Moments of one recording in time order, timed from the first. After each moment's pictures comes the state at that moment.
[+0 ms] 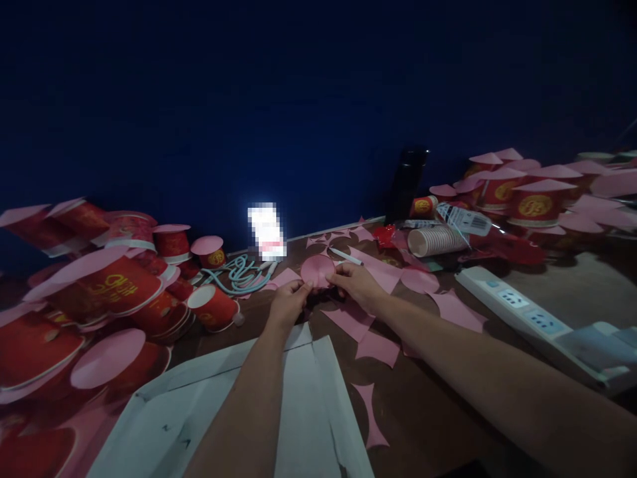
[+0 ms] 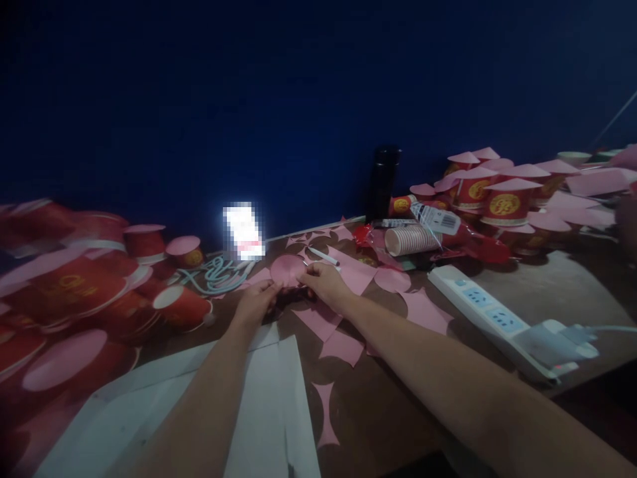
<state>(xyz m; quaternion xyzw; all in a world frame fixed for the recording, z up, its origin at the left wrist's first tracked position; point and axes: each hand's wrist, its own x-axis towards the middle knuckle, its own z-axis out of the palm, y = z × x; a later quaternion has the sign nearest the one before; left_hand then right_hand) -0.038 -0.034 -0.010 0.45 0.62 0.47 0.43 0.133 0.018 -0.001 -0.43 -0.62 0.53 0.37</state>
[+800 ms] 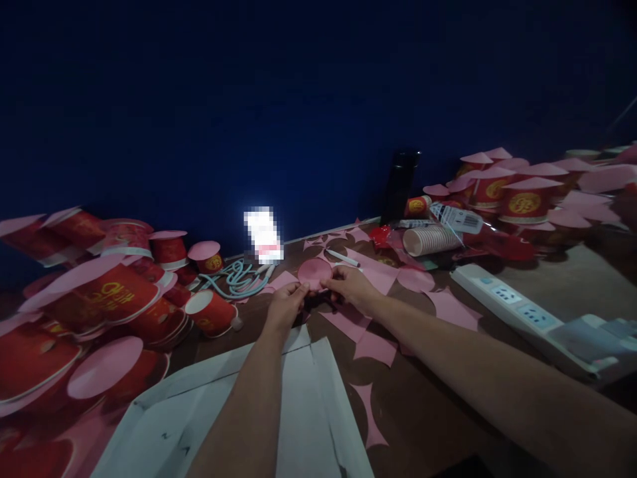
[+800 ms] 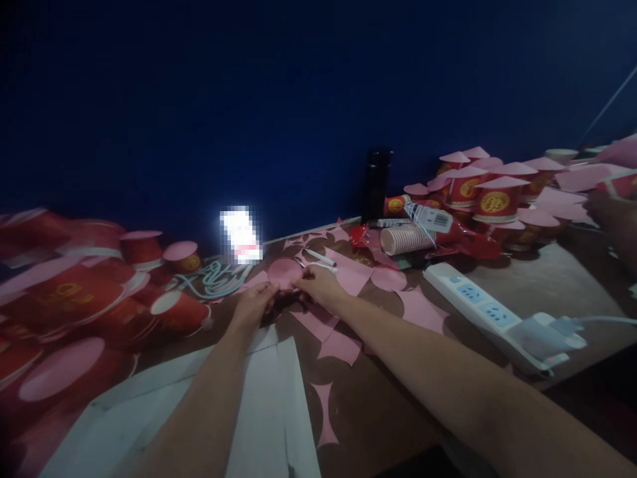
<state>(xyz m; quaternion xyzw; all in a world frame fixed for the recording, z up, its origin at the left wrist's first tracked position) -0.039 -0.032 -0.014 0.44 0.59 0.49 0.46 0.128 0.011 0.006 -0.46 -0.58 0.57 0.35</state>
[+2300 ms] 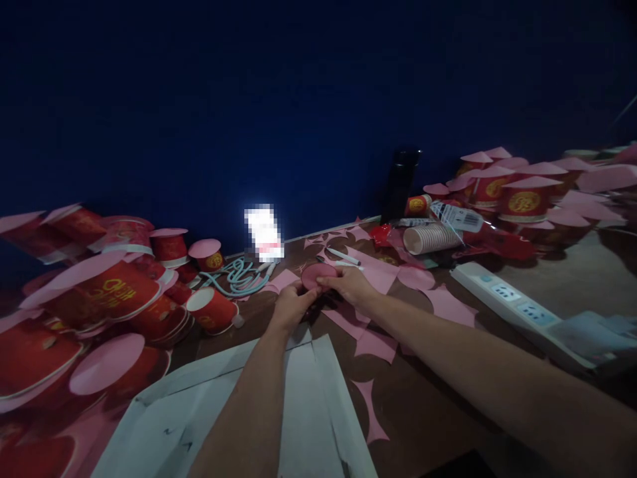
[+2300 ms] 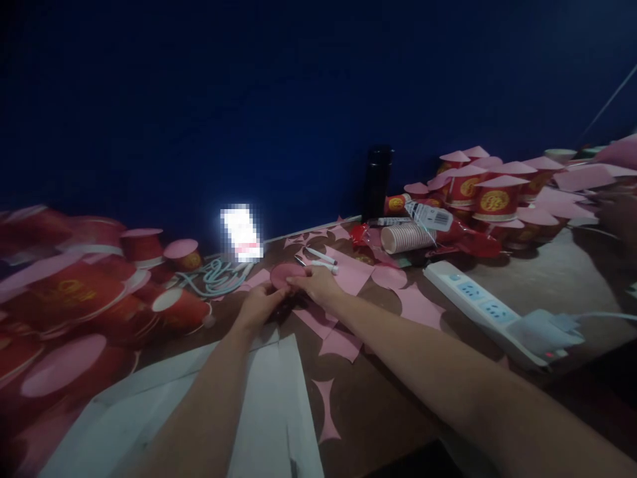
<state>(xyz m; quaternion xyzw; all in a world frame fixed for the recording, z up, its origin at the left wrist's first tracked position) -0.034 -0.036 -0.008 0.49 0.61 0.43 0.44 0.120 0.009 0.006 -0.46 -0.58 0.56 0.38</state>
